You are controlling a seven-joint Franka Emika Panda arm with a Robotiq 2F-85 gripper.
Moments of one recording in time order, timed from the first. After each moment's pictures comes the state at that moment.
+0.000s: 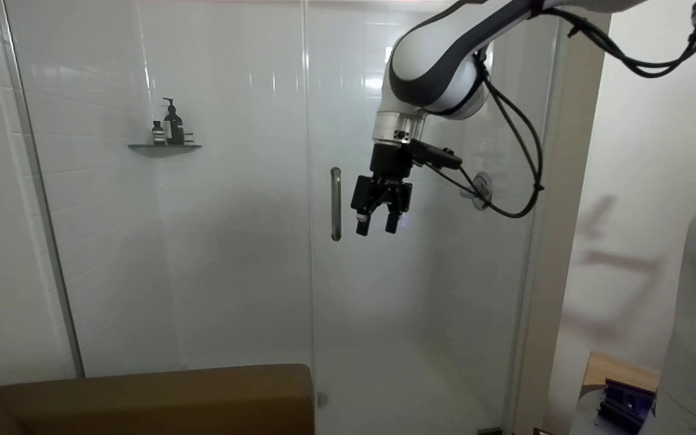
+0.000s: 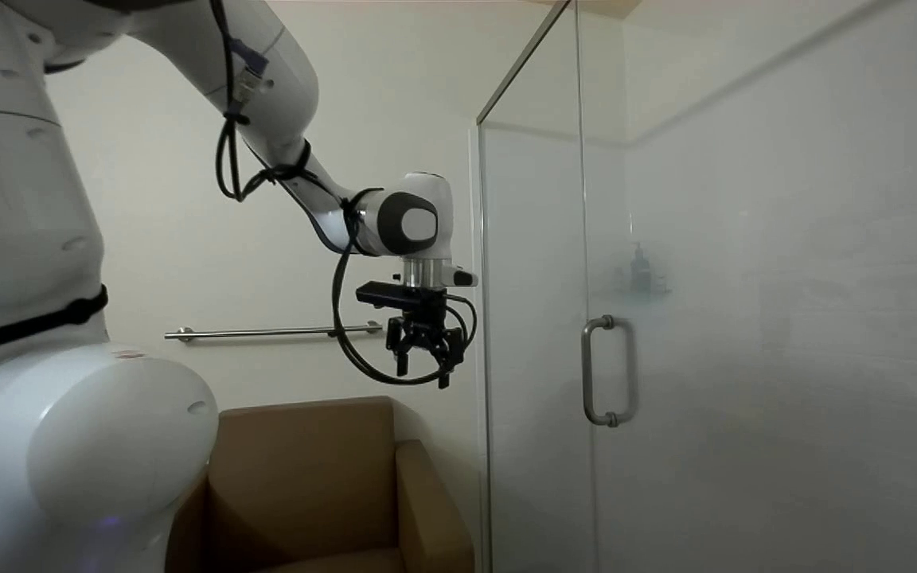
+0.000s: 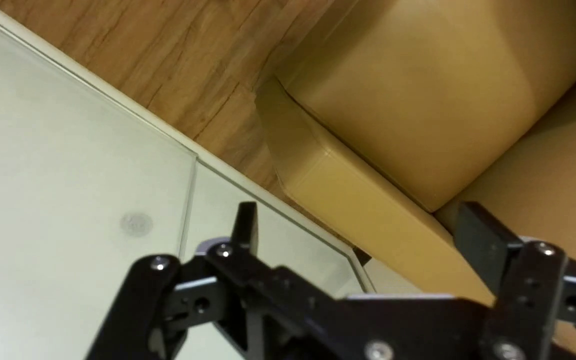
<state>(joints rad) 0.06 -0.29 0.01 -2.40 0.18 2.22 -0.01</state>
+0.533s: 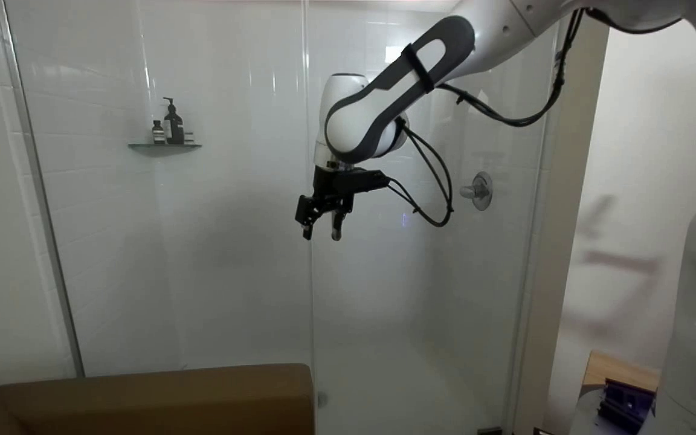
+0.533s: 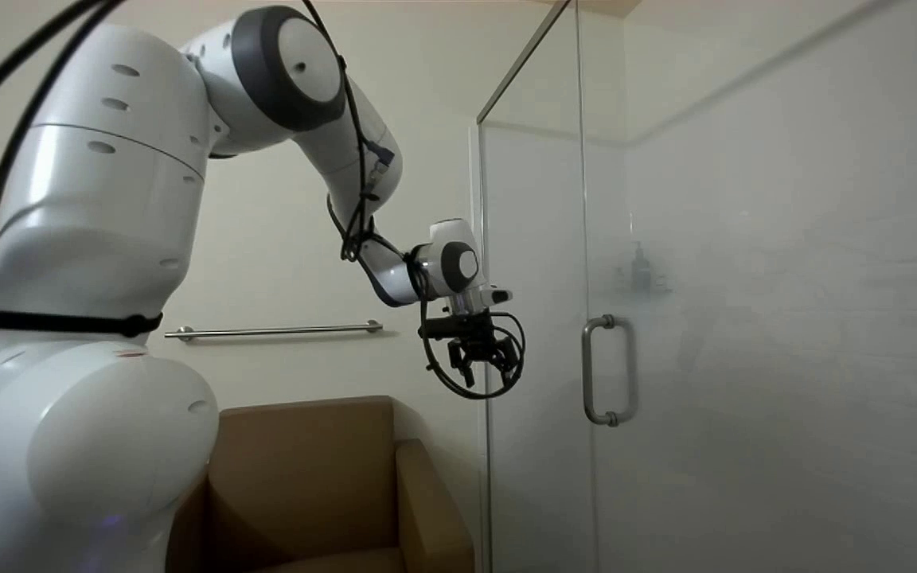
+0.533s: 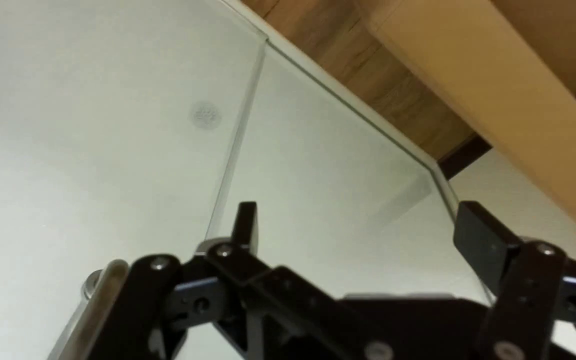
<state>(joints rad) 0.06 0.18 0.01 -2.02 -0.15 2.49 0.24</state>
